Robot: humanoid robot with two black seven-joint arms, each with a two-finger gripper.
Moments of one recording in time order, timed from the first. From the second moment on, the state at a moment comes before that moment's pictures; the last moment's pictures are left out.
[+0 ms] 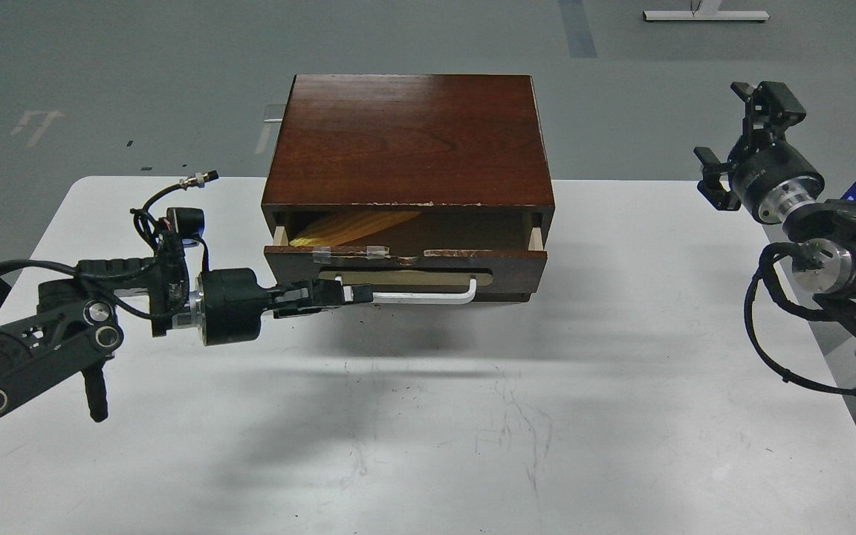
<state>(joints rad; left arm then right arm) -0.67 0.67 -0.50 -1.32 1.25 -0.49 -0.49 0.92 -0.55 0.25 0.75 0.12 0.08 0.37</state>
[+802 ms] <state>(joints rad) -0.66 0.66 -0.48 -1.33 1.26 -0.49 -0.49 0.89 -0.55 0.24 0.73 0.12 0.08 0.37</state>
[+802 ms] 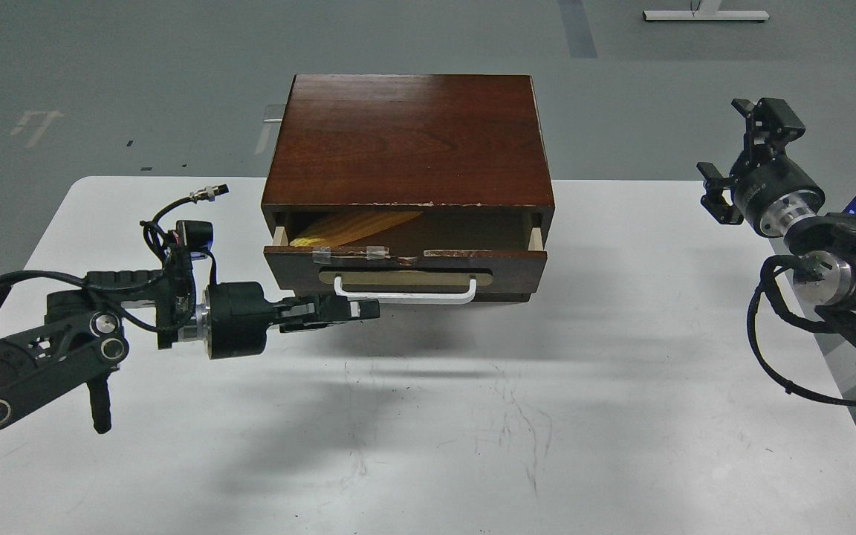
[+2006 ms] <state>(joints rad) -0.72 0.53 -0.48 -1.11 1.26 -0.49 -0.49 0.89 -0.55 0.24 0.73 0.12 0.08 0.37</state>
